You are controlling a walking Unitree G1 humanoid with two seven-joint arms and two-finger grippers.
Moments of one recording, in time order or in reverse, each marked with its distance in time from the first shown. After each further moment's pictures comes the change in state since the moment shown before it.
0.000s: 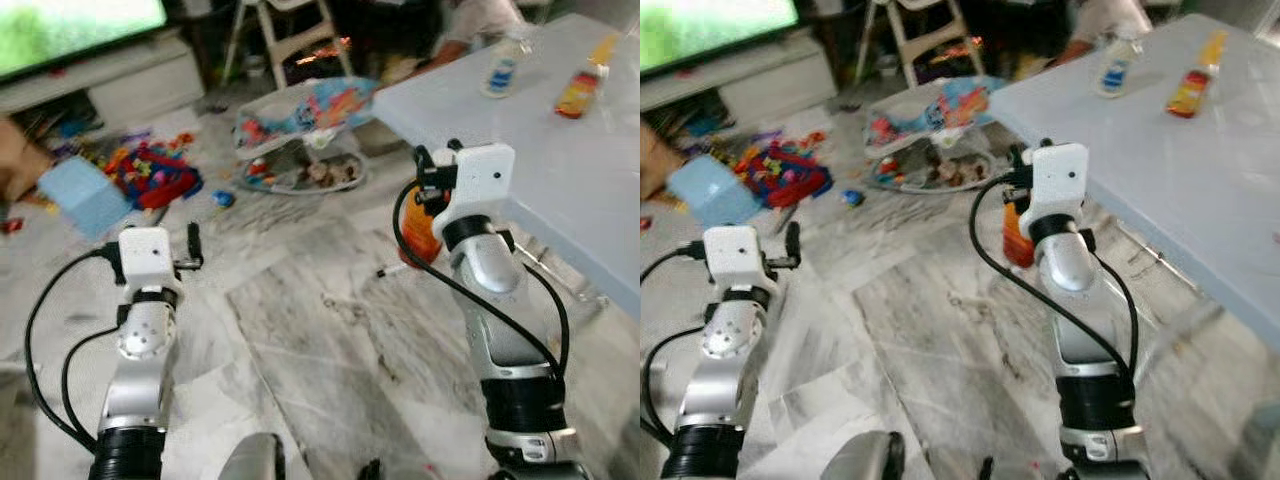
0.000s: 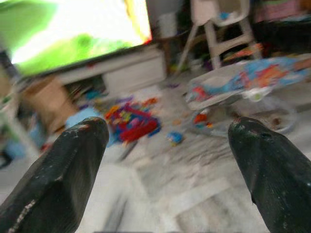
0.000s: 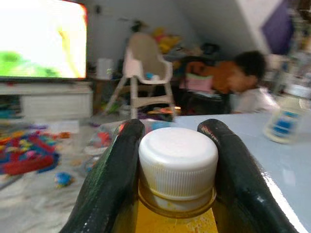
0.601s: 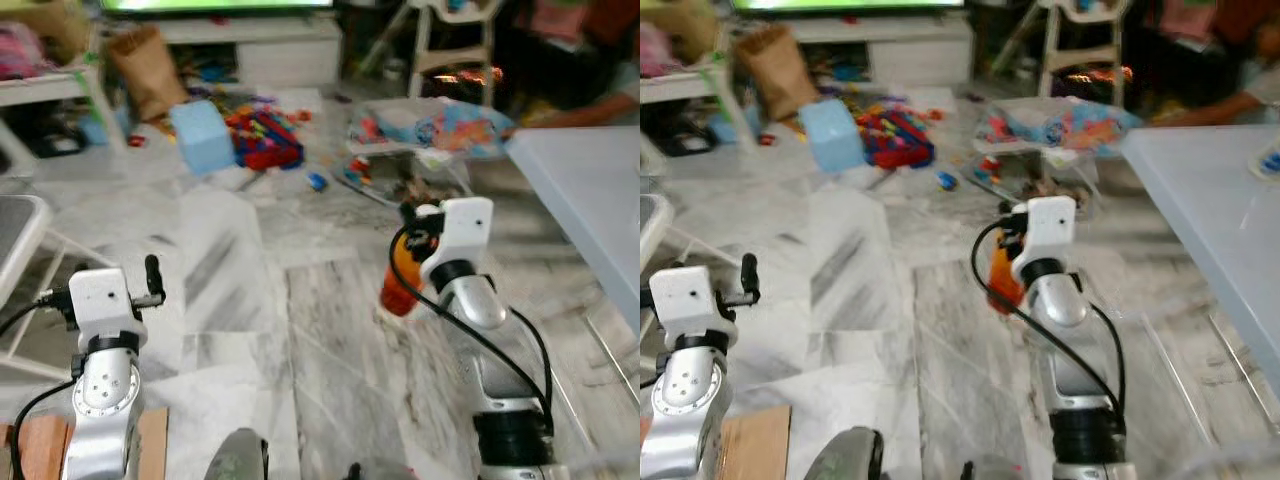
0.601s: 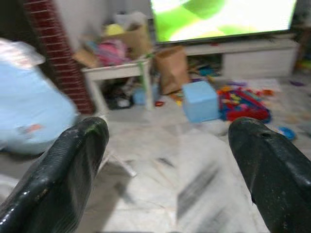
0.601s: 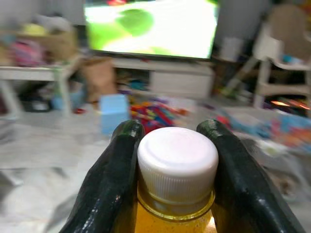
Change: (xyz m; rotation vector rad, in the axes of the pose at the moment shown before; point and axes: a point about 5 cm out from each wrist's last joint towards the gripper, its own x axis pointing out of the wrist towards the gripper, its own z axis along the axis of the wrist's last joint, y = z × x) left arm -0.045 0.025 -0.006 -0.006 0.008 0.101; right arm -0.029 0.009 -0.035 0.120 0.157 0.085
